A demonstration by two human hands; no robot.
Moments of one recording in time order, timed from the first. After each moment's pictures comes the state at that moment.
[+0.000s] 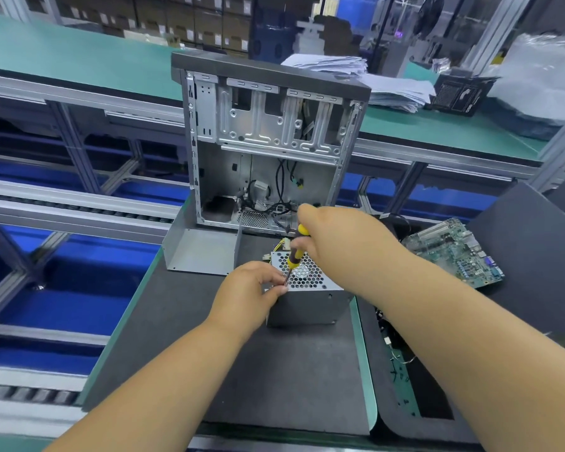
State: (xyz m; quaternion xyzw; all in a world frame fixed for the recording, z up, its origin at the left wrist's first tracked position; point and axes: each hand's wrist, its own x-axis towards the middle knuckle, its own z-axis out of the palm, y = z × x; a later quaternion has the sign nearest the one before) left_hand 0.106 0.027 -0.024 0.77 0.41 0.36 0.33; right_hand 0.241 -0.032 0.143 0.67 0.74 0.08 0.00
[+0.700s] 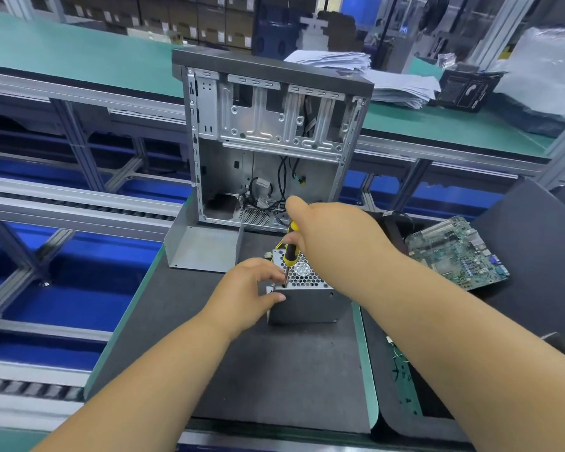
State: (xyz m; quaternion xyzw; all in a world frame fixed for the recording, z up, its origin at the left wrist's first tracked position) left_hand 0.096 0.035 -0.023 0.80 0.36 0.33 0.34; right_hand 0.230 -0.030 0.139 0.67 0.74 0.10 -0.03
